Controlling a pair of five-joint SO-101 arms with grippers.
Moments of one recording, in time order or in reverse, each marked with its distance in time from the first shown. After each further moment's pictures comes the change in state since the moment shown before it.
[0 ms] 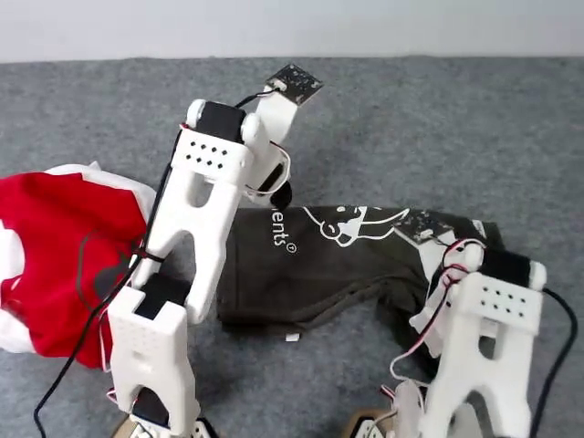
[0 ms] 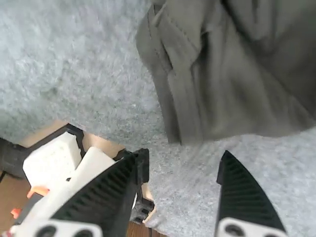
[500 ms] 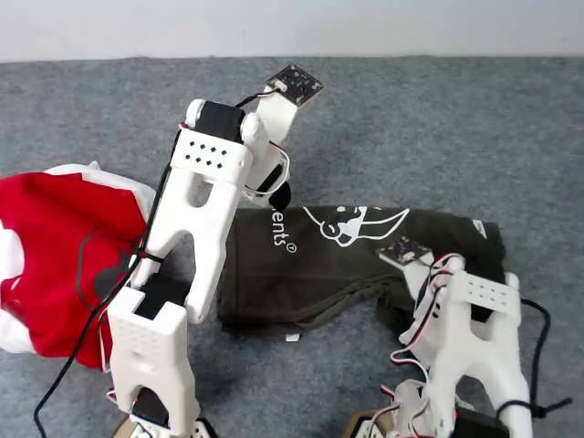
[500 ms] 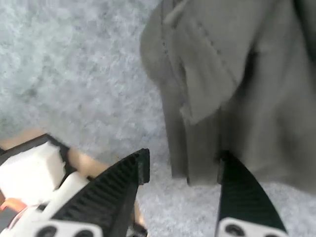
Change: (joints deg) left arm 0.0 0.0 0.1 0.0 -0.8; right arm -0.3 10.4 14.0 -18.4 4.9
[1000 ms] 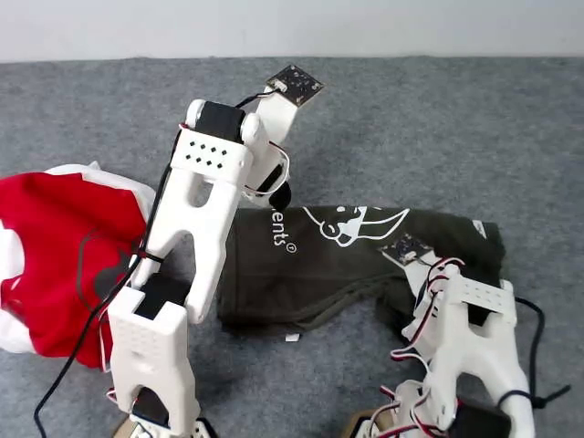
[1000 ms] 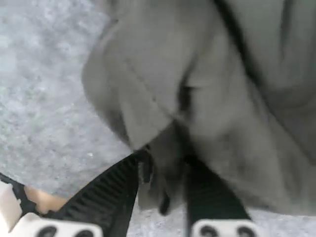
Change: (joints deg) left arm 0.0 0.0 0.0 0.0 0.0; right arm 0.3 4.3 3.4 -12.7 0.0
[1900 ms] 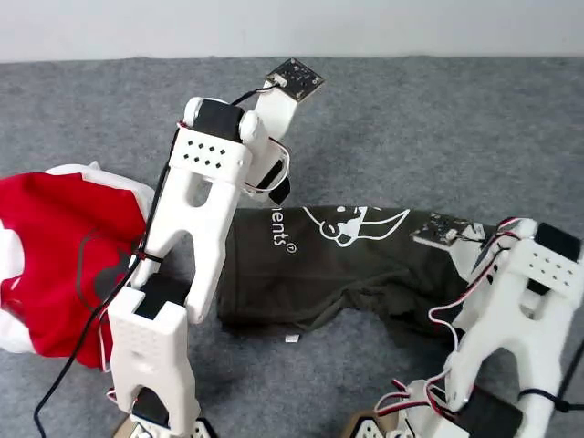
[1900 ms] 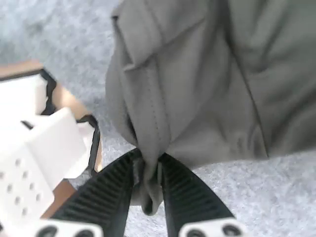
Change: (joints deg) left arm 0.0 0.0 -2.1 0.0 0.0; right arm 12.7 2.7 -29.6 31.9 30.2
